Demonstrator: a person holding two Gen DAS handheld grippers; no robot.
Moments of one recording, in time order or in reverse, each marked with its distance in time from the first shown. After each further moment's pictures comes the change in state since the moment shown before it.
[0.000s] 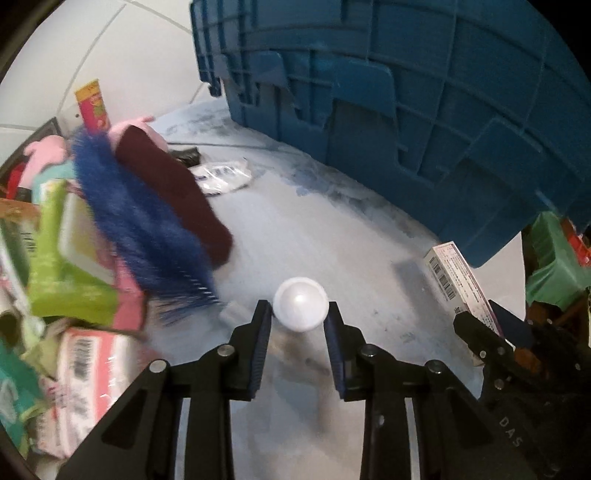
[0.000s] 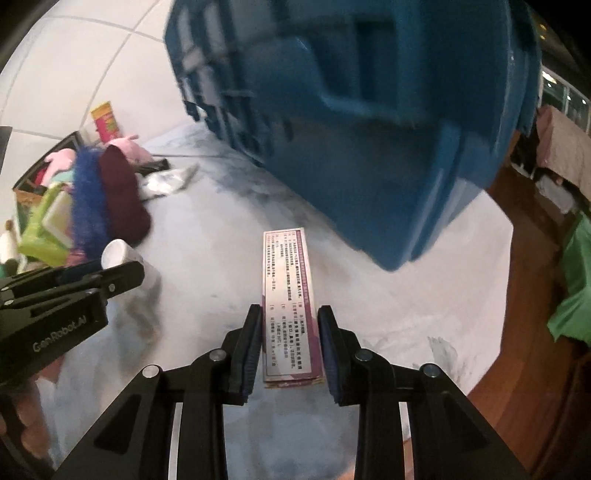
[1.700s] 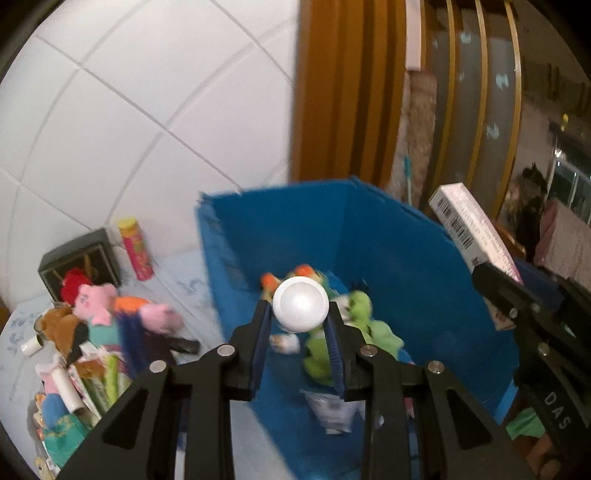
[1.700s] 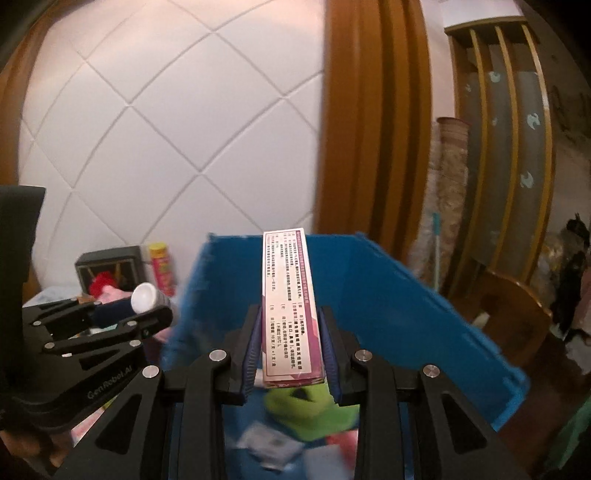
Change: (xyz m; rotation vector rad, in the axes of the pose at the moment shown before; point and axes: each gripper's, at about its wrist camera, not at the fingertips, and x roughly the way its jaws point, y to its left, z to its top) left arm -0.168 -0.136 0.266 -0.219 -0.301 0.157; right arm -0.179 -0.095 0.318 -0.336 -0.402 0.190
